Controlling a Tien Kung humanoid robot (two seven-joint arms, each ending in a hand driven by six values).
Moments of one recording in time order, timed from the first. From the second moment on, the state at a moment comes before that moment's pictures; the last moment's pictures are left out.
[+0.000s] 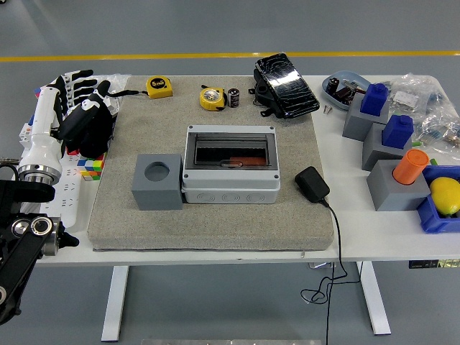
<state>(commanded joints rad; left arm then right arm) -0.17 0.22 -1.30 -1.58 1.44 0.43 0.09 0.02 -0.39 0.55 0.40 -0.20 -0.09 -0.10</state>
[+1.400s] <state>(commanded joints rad) -0.16 0.21 -1.31 -1.58 1.43 0.42 0.10 0.01 -0.37 0.55 0.40 -0.19 -0.11 -0.09</state>
